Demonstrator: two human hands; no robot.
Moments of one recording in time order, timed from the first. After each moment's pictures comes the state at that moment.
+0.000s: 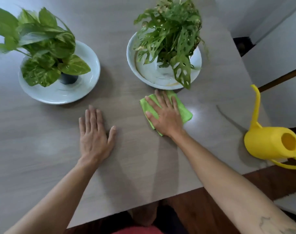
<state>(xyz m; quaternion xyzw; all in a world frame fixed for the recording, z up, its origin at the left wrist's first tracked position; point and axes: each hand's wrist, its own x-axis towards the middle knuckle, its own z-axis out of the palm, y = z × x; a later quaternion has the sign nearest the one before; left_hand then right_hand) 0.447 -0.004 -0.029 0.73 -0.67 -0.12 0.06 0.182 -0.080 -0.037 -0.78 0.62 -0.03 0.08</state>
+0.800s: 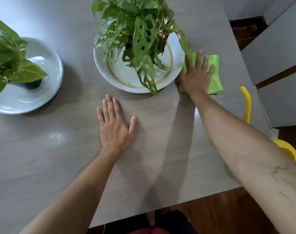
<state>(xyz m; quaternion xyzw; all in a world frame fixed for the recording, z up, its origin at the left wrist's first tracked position) 0.284 -0.065 -0.038 0.74 -0.66 -0.10 0.02 0.019 -0.232 -0.027 -0.61 0.79 0.04 0.08</state>
